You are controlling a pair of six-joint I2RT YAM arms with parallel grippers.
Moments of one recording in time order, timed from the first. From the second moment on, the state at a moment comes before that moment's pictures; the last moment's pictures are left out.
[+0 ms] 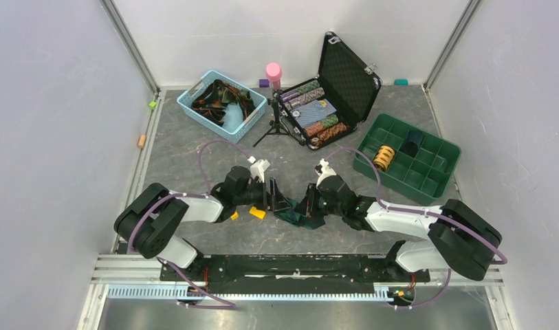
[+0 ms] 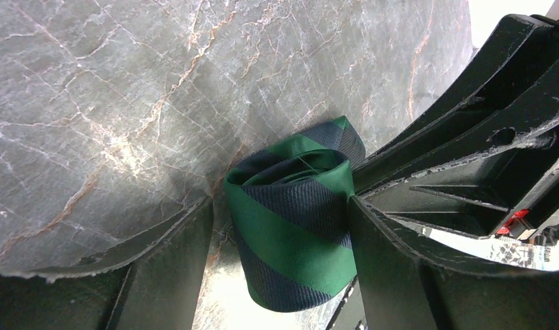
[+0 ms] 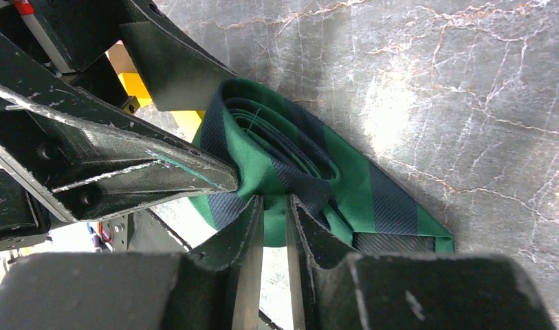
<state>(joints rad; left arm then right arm) -0.63 1.50 0.40 0.54 0.50 -0.65 0.88 1.32 0.47 0.20 -0.06 0.86</state>
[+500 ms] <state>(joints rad) -0.63 1.51 0.42 0.49 0.53 -0.71 0.88 1.31 0.46 0.20 -0.06 0.85</state>
